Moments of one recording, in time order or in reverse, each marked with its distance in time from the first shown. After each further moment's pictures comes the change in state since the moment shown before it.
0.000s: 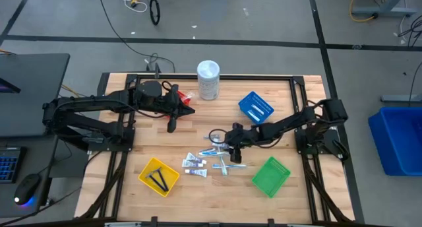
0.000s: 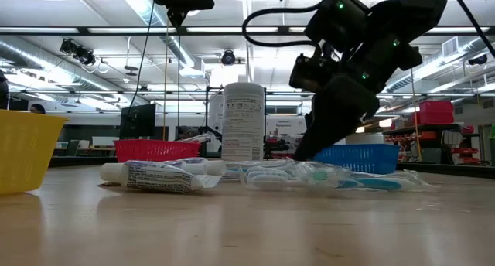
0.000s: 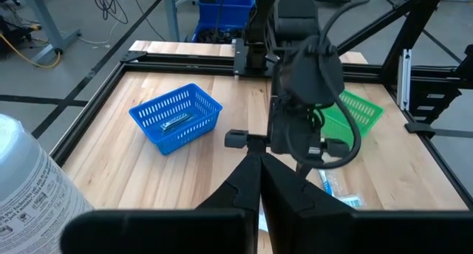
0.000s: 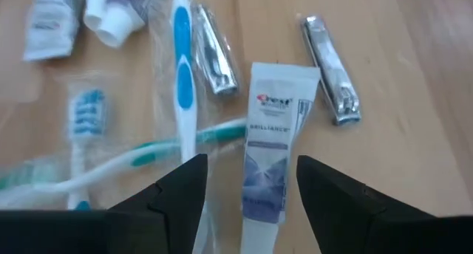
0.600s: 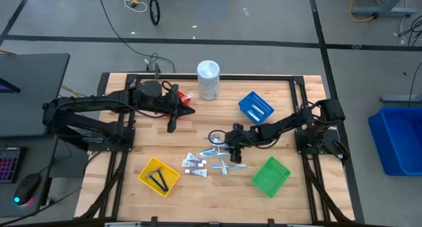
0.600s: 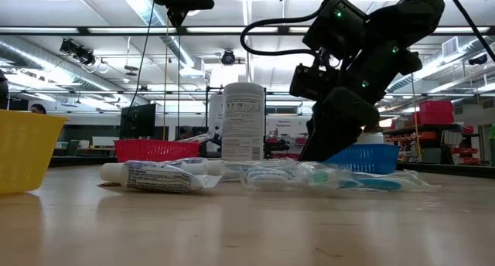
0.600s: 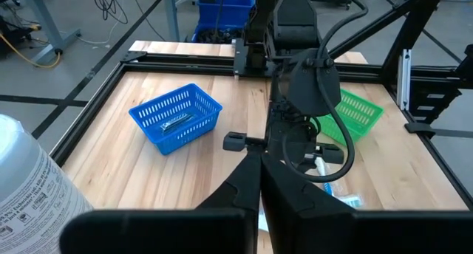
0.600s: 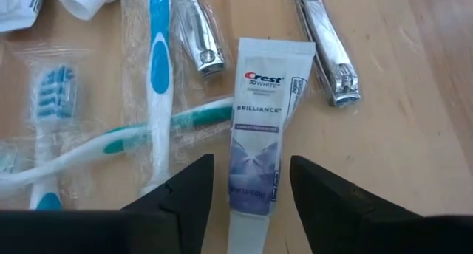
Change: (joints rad) left arm 0.000 0.000 0.000 0.000 0.000 0.000; right arm 0.000 0.031 0.000 -0.006 0.020 0.000
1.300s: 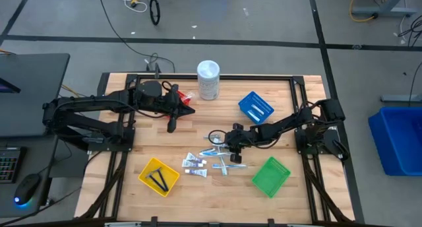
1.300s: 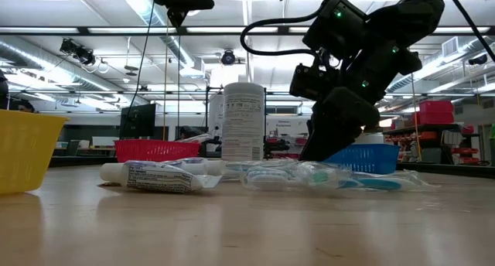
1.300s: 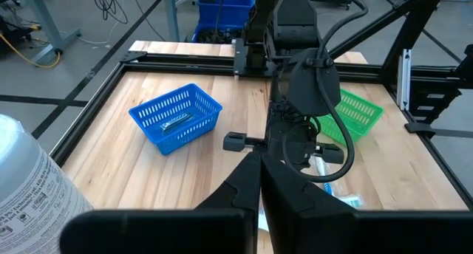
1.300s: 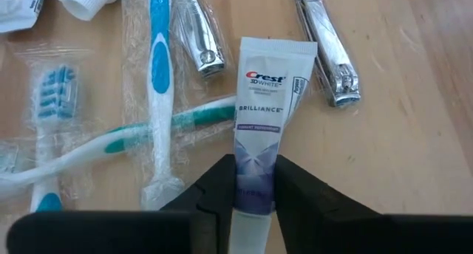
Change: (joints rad) left arm 0.000 0.000 0.000 0.000 0.000 0.000; right arm 0.000 0.000 0.000 0.000 -0.004 0.000
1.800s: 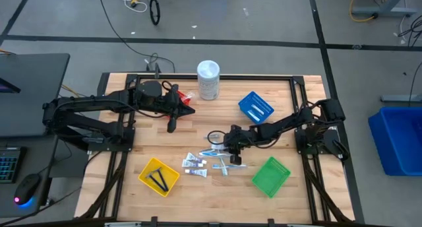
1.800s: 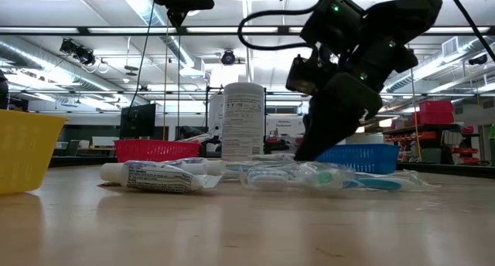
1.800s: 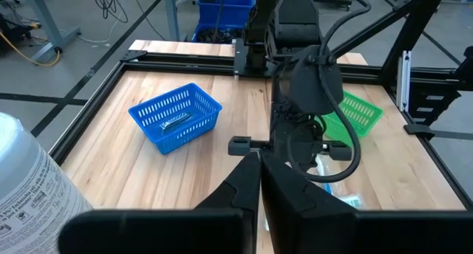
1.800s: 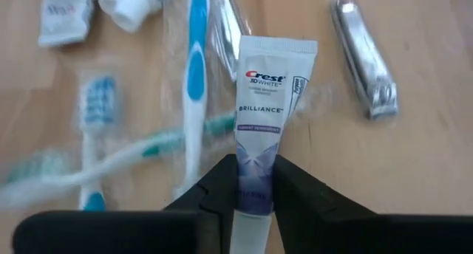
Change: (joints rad) left arm 0.000 0.000 0.000 0.000 0.000 -0.009; right arm 0.000 -0.003 0.021 0.000 -0.083 -0.005
